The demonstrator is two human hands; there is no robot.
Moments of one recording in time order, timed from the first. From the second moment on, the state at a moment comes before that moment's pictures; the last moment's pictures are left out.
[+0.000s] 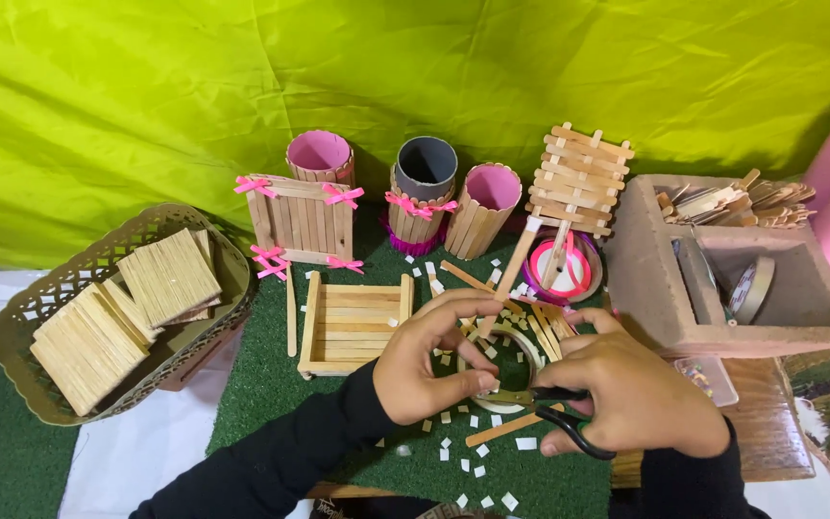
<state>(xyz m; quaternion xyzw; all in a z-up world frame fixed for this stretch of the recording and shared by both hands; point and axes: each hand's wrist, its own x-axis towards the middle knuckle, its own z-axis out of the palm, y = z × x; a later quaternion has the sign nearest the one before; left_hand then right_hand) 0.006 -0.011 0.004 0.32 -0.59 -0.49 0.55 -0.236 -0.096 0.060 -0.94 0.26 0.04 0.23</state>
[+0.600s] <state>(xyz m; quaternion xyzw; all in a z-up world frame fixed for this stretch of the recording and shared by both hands) 0.014 -0.066 0.056 0.24 -0.52 -0.45 0.68 -0.222 -0.137 0.091 -0.92 0.34 0.04 0.17</state>
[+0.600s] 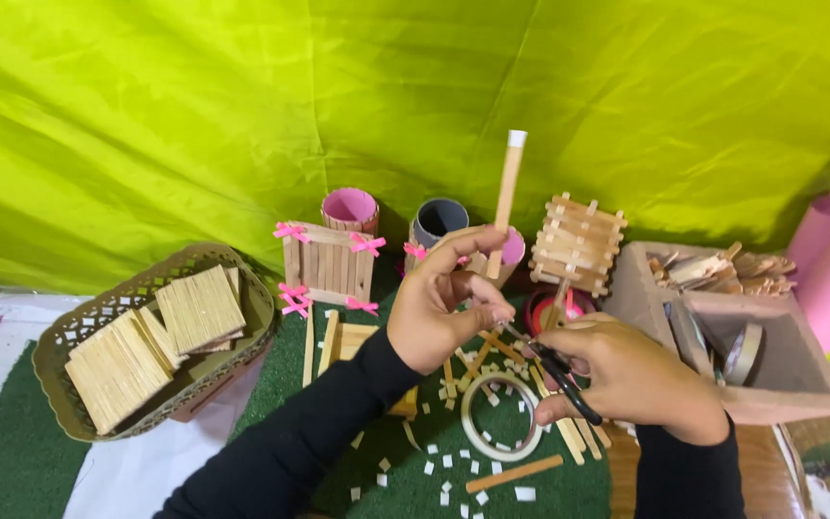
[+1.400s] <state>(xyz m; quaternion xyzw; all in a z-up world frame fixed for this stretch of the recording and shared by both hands) -0.005 -0.075 0.062 0.27 -0.56 -0.41 0.66 -0.183 -0.136 0.128 -0.91 0.20 -0.37 -0.01</state>
